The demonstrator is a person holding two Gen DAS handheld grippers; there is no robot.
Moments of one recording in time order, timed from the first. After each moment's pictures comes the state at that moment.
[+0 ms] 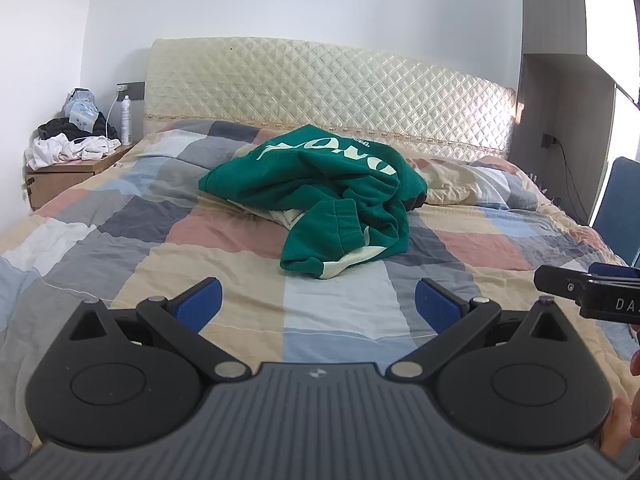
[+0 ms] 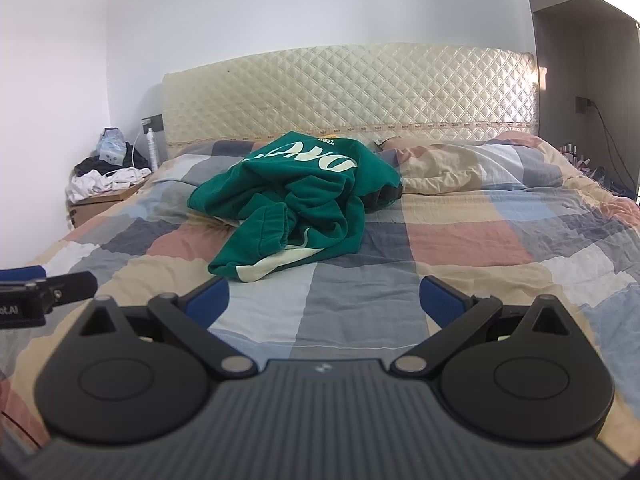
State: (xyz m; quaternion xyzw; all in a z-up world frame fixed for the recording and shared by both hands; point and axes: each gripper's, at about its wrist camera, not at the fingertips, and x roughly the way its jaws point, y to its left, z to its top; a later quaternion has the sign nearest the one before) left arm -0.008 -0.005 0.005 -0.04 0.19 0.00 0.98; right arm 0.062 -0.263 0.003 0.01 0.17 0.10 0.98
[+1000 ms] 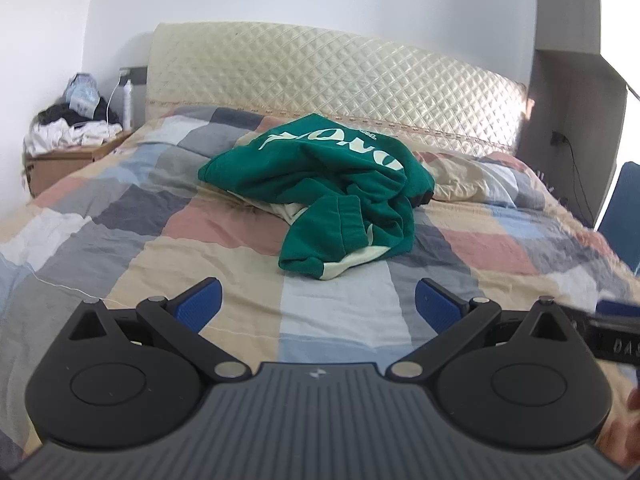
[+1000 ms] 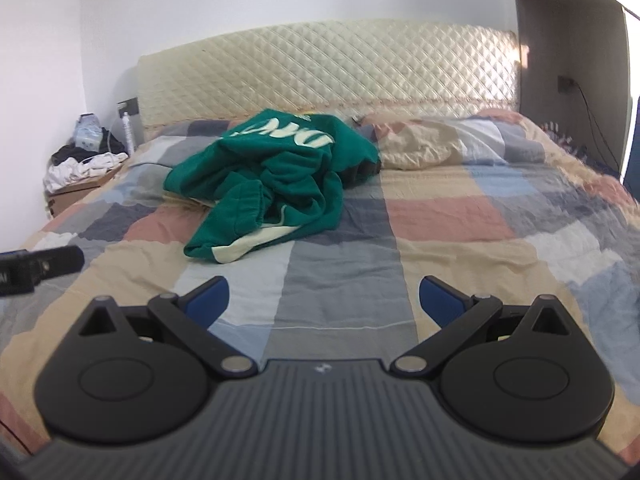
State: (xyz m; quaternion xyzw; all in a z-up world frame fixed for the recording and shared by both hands) left arm 0.026 -0.005 0.009 -0.06 0.21 0.00 0.98; right arm 0.075 -0.266 -0.003 0.03 0.22 0.06 0.97
